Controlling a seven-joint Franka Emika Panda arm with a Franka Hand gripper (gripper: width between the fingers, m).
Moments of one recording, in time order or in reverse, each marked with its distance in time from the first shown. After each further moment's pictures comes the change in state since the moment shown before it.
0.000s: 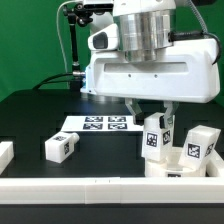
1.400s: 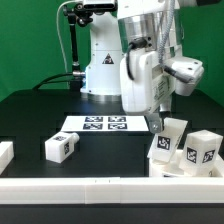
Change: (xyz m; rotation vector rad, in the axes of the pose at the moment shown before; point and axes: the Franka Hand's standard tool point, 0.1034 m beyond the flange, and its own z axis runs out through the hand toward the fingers) arm -0.009 -0.010 0.002 0.036 -0.044 1.280
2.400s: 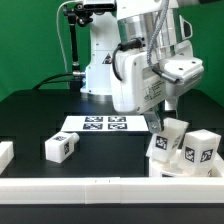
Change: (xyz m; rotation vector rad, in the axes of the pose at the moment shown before) arm -0.004 0.003 -0.001 -0.006 -0.032 0.117
